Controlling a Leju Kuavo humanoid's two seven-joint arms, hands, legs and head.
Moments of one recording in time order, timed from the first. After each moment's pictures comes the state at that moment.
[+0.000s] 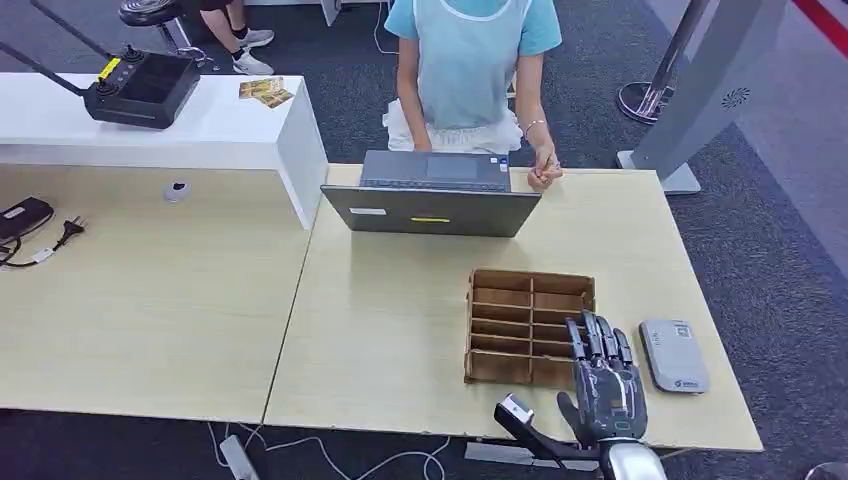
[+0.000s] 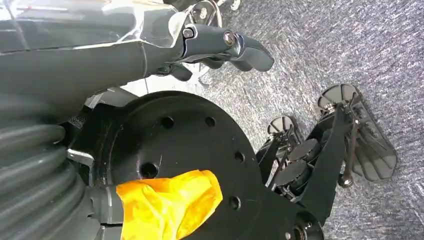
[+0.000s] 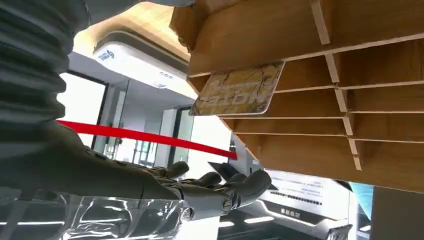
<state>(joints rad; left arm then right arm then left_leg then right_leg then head) -0.08 -0.27 1.08 -0.27 -0.08 0.37 0.08 0.09 -0.34 0.53 -1.67 1.51 -0.24 0.44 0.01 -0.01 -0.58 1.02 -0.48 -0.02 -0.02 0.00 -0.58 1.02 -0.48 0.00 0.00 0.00</state>
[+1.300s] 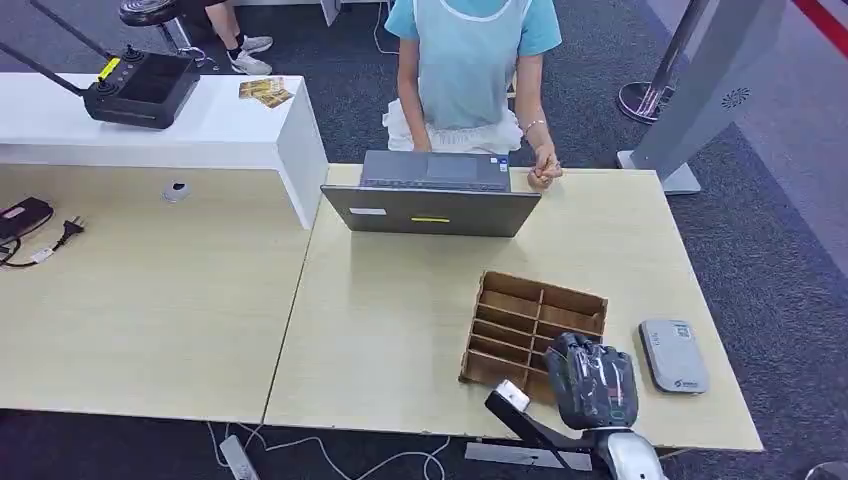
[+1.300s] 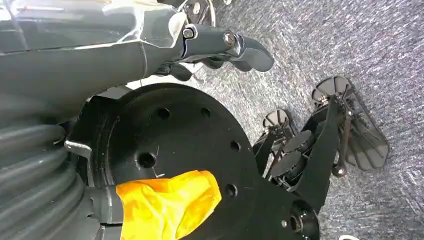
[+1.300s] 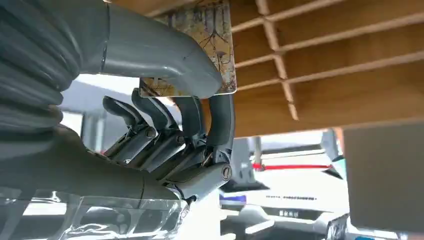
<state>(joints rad) -0.08 -0.27 1.08 -0.27 -0.05 0.36 0.05 0.08 -0.27 0.49 -1.69 1.34 -0.34 0.28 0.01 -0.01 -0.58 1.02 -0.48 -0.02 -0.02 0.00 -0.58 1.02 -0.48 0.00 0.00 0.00</state>
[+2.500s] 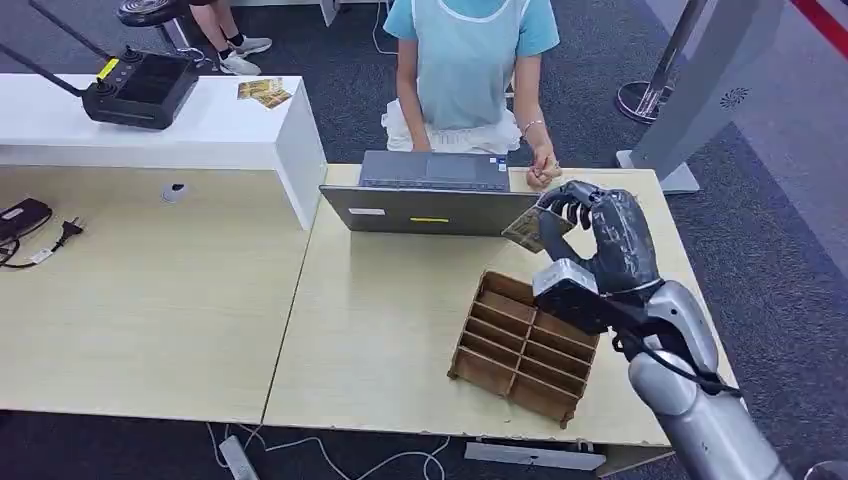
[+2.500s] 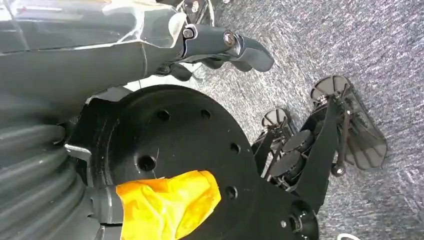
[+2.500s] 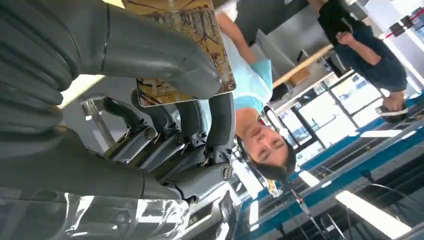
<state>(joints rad) -0.08 -0.27 1.11 -0.27 -0.09 0.35 0.02 -0.44 -0.32 0.45 -1.75 0.70 -0.12 -0.11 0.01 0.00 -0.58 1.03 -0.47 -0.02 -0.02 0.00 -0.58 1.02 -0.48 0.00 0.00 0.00</state>
